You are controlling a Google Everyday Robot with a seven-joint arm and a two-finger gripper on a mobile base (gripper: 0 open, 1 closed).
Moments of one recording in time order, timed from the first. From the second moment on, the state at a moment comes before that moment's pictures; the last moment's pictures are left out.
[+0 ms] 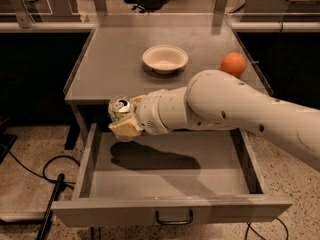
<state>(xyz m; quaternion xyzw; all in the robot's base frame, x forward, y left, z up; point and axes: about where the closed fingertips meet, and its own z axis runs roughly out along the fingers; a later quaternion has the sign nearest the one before) 0.512 0.088 0.828 -0.51 0.71 0.24 0.43</state>
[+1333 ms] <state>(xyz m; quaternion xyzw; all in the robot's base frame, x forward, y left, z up) 0.553 0.105 0.898 -0.51 0.69 0.24 0.45</state>
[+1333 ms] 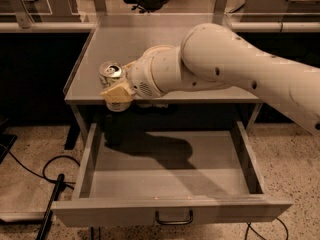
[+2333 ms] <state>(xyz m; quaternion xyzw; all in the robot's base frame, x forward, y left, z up) 0.624 0.141 0.920 -0.54 0.67 0.28 0.42</state>
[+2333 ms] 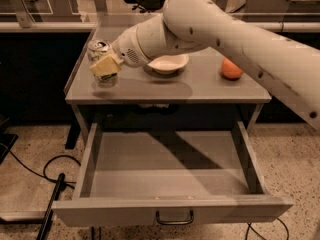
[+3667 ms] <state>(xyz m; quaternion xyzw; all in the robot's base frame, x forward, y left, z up) 0.691 0.194 0.900 -0.58 0.66 0.30 0.38</state>
